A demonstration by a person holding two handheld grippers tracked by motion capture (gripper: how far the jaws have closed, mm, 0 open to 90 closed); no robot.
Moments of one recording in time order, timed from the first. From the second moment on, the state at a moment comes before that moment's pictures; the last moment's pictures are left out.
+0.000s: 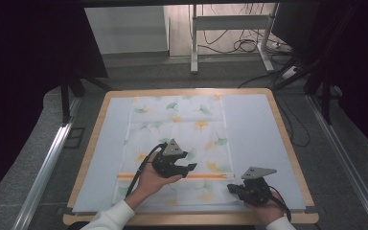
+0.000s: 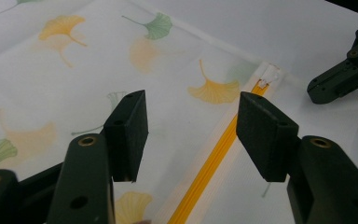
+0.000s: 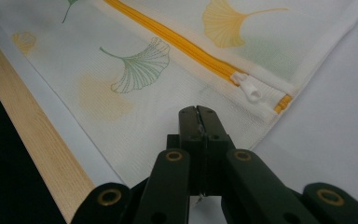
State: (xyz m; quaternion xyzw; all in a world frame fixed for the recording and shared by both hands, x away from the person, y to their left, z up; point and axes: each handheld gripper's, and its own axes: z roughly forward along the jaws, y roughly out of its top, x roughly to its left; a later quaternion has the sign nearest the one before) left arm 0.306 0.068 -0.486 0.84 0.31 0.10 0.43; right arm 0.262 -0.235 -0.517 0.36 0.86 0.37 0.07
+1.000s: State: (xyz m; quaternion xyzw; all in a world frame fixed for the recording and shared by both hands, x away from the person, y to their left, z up) left arm 0.324 0.023 -0.494 0.84 0.30 0.09 0.44; right arm 0.254 -0.237 -0.519 0.35 0.86 0.37 0.06
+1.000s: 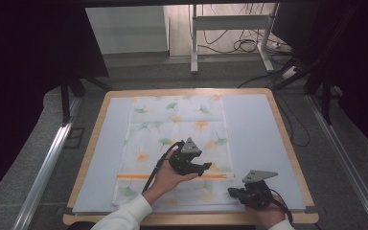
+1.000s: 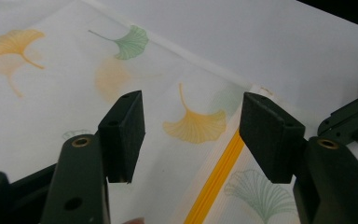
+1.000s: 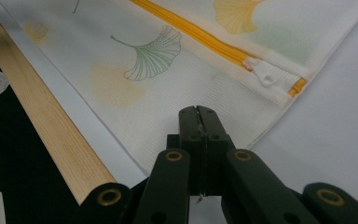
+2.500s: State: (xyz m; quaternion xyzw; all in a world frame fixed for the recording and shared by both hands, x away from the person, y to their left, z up) left arm 0.326 -0.059 -0.518 0.91 0.20 0.05 0.37; right arm 0.256 -0.235 -0.522 0.35 0.86 0.36 0.05
